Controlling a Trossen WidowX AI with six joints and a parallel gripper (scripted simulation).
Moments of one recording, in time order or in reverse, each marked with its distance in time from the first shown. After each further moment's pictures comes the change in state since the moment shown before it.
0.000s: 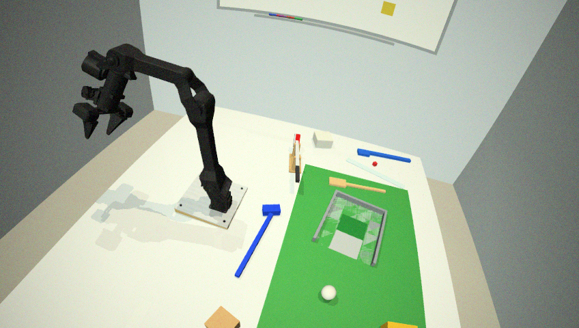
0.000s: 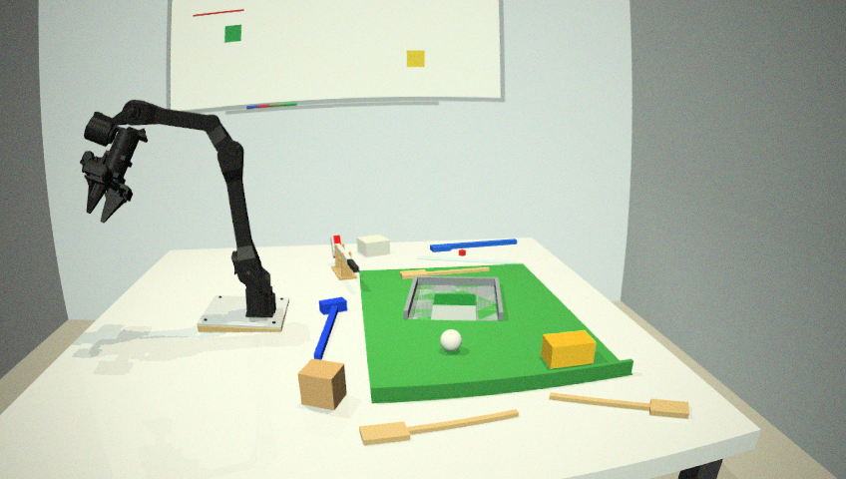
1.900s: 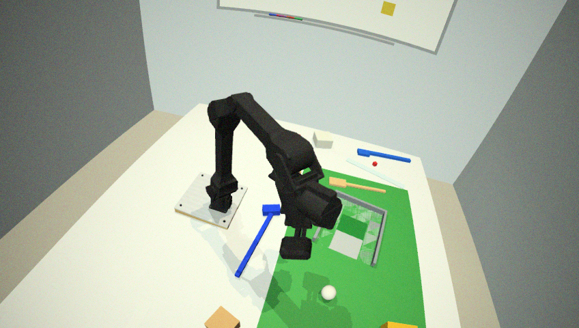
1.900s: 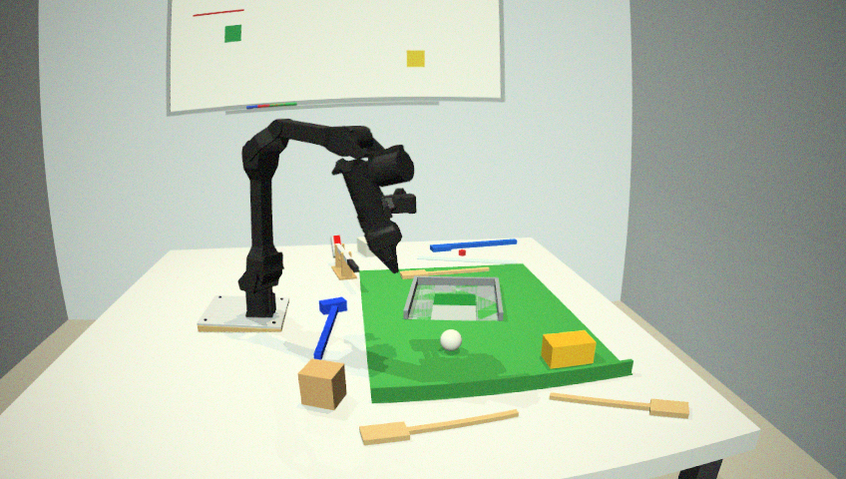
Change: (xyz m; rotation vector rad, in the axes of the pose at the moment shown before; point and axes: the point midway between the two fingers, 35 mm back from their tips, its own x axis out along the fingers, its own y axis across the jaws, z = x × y) arm -0.106 0.052 -0.629 -2.842 0.711 1.123
